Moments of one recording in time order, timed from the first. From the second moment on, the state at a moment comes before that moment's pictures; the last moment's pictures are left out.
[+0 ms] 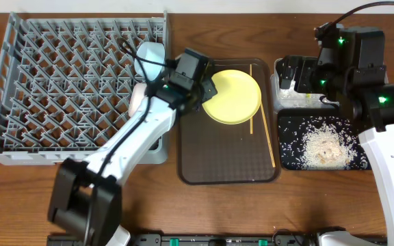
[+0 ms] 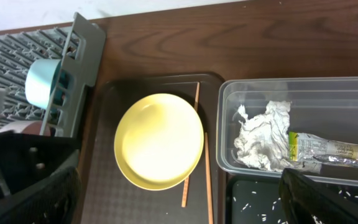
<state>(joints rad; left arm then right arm) -0.49 1.72 1.32 -0.53 0.04 -0.93 0.15 1.39 1.49 -0.87 -0.16 0.26</state>
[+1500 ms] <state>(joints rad) -0.49 2.07 1.34 -0.45 0.18 -0.96 0.15 1.39 1.49 -0.87 -0.16 0.26</state>
